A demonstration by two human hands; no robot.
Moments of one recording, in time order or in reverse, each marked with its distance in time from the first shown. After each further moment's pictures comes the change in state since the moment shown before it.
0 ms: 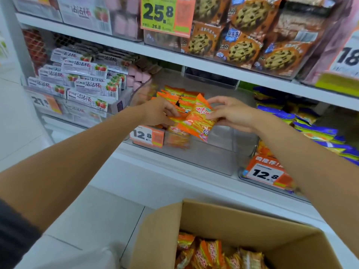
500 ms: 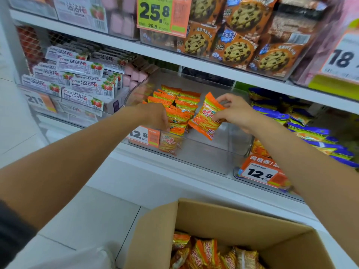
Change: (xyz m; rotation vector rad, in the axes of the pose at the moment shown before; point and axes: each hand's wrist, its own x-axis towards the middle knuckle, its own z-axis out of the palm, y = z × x) left_hand 0.004 0.002 -0.001 0.561 -0.106 -0.060; right_hand -0.010 0.003 -0.006 -0.247 0.321 -0.077
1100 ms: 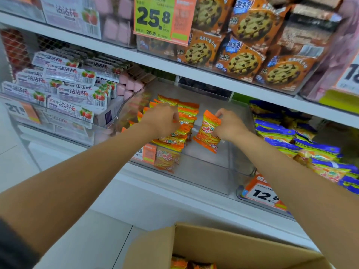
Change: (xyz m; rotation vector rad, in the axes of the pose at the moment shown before) left_hand 0.038 0.014 0.012 -0.089 0.446 -0.014; right_hand 0.051 0.024 0.022 -0.482 0.143 0.038
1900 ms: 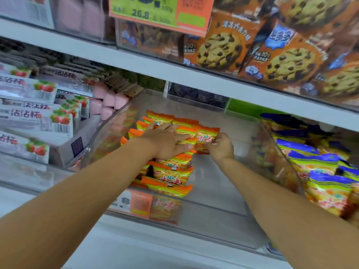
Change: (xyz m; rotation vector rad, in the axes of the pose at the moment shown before) left_hand 0.067 -0.026 0.041 0.230 -0.436 0.148; right_hand 0.097 0.036 0.100 0.517 0.275 0.244
